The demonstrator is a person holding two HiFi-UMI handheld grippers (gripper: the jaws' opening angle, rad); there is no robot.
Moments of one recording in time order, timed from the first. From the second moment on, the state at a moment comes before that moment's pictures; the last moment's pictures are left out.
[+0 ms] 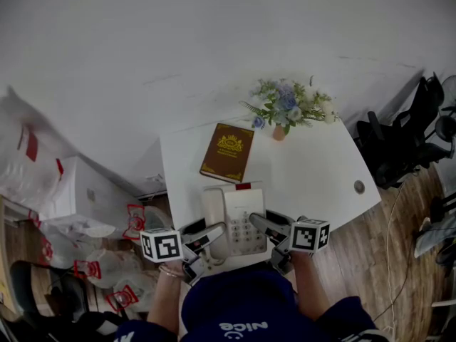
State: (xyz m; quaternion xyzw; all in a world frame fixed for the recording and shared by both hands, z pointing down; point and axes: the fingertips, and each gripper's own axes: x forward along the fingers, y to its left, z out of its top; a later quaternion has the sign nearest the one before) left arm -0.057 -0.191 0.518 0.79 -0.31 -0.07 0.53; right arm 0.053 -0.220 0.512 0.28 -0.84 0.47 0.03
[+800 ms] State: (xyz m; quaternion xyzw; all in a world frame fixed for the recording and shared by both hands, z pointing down) left arm -0.056 -0.194 0.445 0.84 -0.31 -0.09 0.44; right arm 0.055 -0.224 0.438 0.28 -0.88 0.38 -0.01
